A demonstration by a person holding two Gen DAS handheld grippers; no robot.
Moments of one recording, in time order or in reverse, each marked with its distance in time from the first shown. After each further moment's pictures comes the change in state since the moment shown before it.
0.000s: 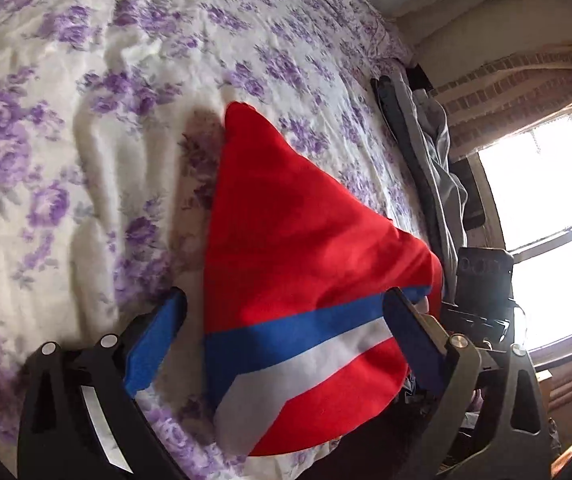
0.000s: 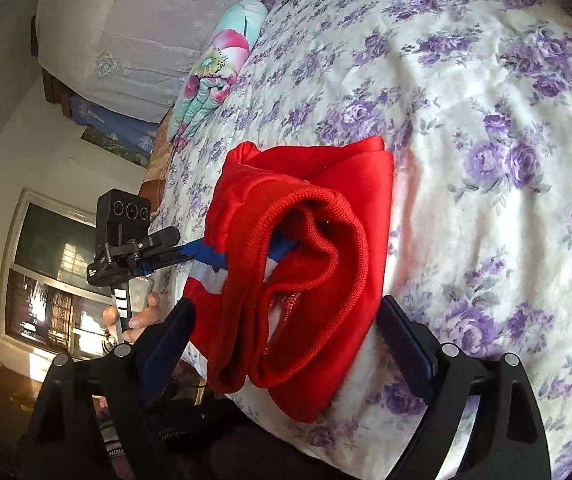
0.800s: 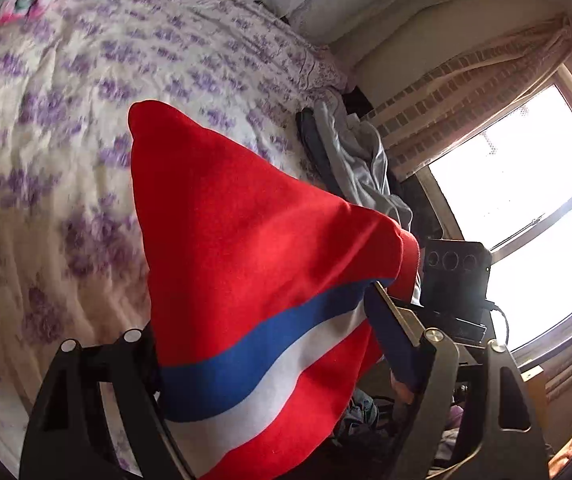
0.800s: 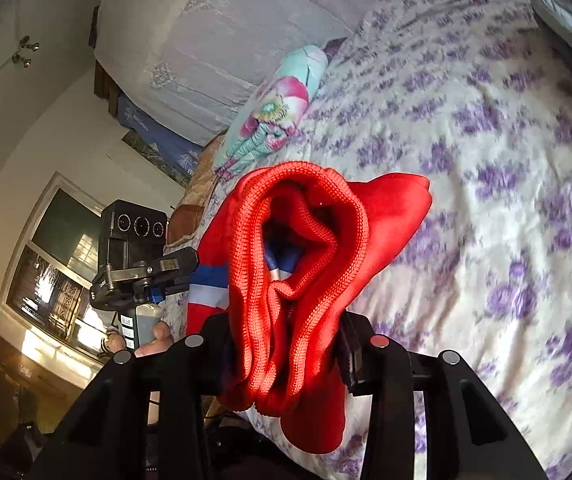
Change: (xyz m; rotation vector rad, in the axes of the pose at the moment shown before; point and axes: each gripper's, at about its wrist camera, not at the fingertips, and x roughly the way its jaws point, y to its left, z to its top) left arm -0.024 -0.108 0.019 0.134 -0.188 -0.077; right arm -0.053 0.054 0.050 -0.194 -0.165 0.070
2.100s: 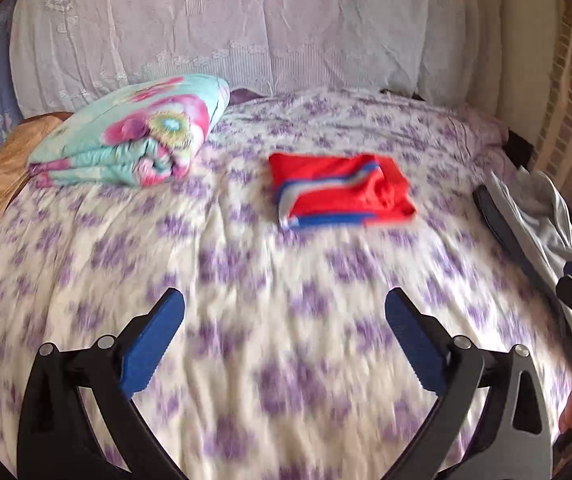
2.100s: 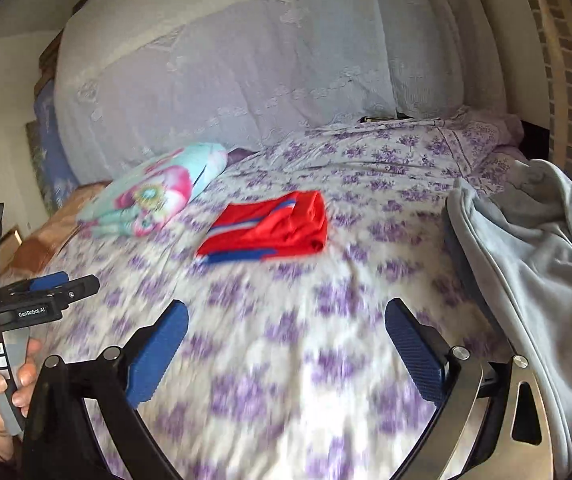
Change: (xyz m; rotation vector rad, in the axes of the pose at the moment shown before) left arm 0.009 -0.011 0.026 0.165 -0.331 0.804; right arm -0.011 0.004 0.035 -0.331 -0.350 -0.630
